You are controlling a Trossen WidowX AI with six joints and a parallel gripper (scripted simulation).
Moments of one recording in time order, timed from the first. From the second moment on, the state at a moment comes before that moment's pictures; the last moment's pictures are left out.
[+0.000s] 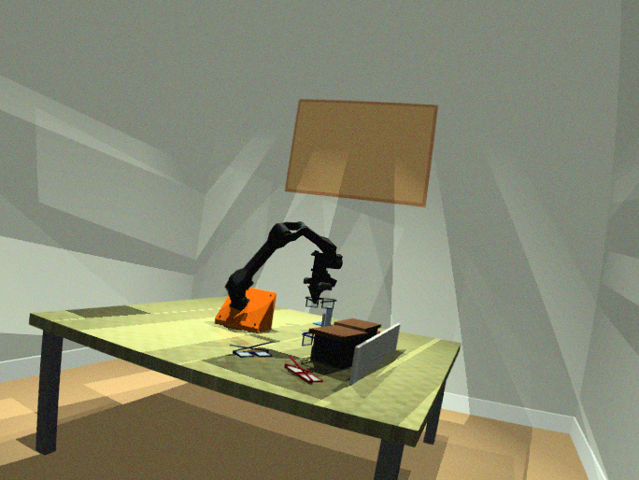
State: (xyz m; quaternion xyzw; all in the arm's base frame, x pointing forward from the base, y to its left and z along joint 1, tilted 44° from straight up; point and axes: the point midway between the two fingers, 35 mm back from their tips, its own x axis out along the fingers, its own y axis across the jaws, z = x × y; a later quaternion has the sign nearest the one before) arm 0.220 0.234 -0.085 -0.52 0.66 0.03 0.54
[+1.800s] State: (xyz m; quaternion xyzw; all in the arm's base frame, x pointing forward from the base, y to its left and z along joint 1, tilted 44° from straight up) arm 0.205 0.195 -0.132 -0.51 0.66 0.00 0.56
